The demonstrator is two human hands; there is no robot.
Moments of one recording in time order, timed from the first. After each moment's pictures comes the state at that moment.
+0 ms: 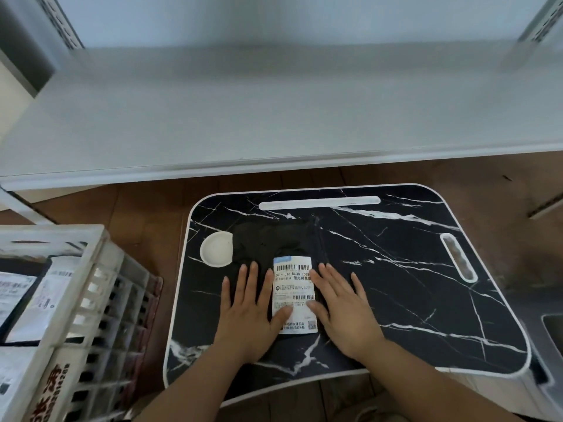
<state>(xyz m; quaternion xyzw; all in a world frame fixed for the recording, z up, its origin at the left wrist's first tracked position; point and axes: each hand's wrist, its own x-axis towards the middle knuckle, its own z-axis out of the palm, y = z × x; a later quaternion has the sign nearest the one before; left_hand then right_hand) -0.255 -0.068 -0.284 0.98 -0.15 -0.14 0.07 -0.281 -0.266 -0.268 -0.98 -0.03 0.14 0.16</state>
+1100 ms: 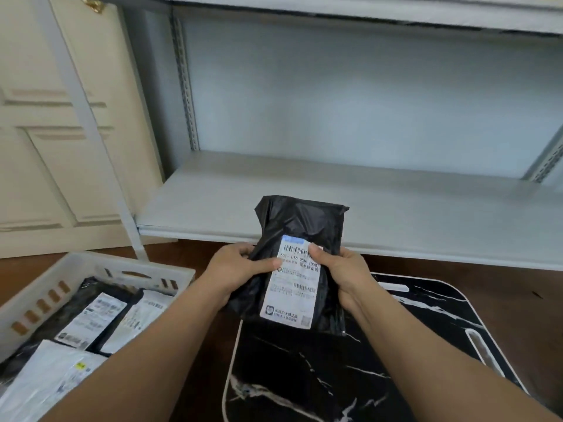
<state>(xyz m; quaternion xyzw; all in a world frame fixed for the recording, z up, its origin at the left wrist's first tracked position) -0.222 0.039 -0.052 0.76 0.11 -0.10 0.63 -0.212 -0.150 -0.062 -0.61 0.16 0.08 0.77</state>
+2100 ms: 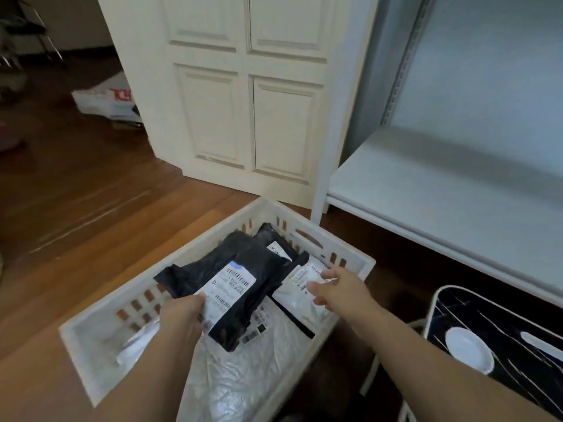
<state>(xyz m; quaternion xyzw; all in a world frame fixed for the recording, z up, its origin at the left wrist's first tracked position) -0.342 0.387 -0.250 0.42 0.64 0.13 0.64 -0.214 0.151 -0.170 -0.84 -0.07 0.31 0.45</state>
